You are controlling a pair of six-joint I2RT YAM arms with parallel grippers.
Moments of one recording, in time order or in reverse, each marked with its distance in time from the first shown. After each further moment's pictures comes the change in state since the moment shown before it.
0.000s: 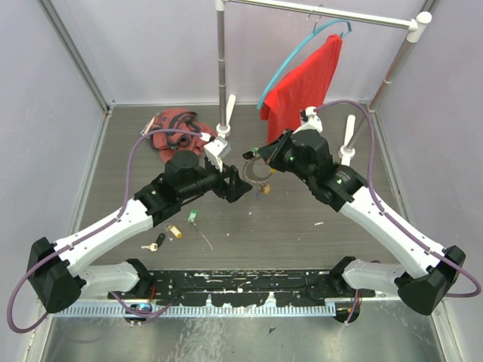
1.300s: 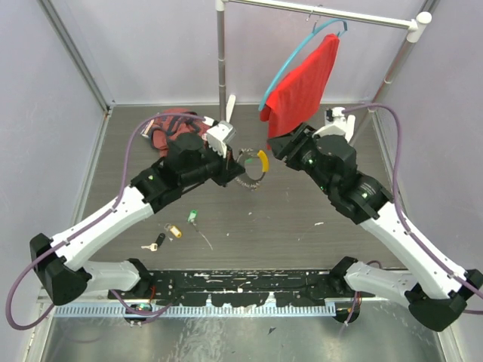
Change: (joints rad) left arm -0.013 0.075 0.199 -0.153 -0.070 0.032; right arm 0.000 -0.121 0.017 -0.003 0.035 0.011
